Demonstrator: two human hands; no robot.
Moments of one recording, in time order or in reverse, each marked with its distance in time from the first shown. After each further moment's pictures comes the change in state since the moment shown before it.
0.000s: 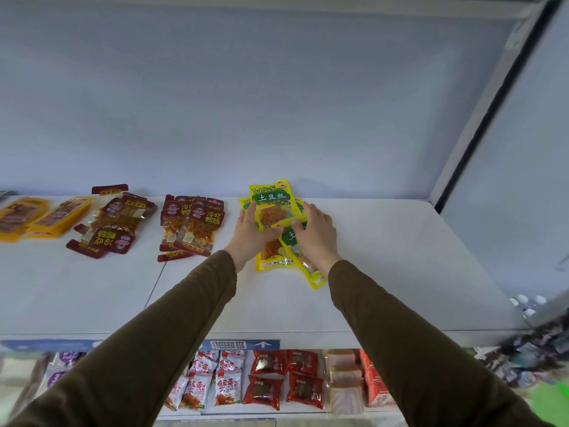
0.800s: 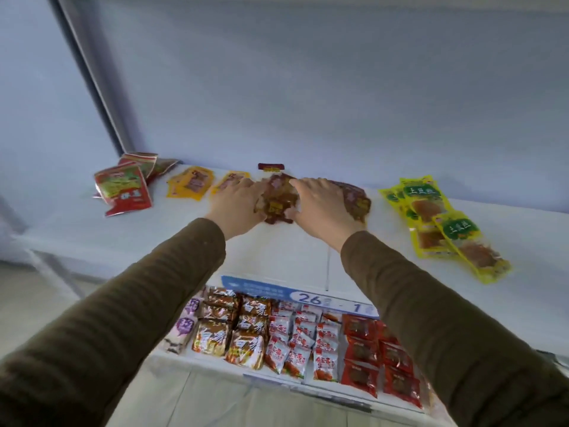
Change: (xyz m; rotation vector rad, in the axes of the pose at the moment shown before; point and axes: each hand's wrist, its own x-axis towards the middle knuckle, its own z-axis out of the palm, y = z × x) left_hand -0.110 -0.082 -0.349 1.052 0.197 0.219; right_hand -0.077 -0.299 0.138 -0.427 -0.098 -0.522
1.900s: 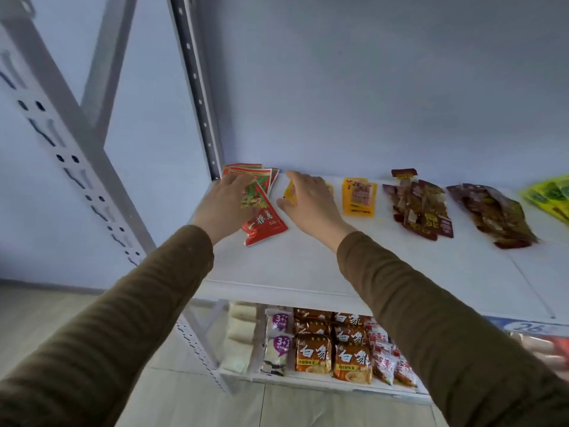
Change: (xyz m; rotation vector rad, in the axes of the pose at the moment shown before) left_hand -0.001 -0.410 -0.021 -0.228 0.022 -0.054; right_hand 0.183 -0.343 0.101 0.226 0.083 0.084
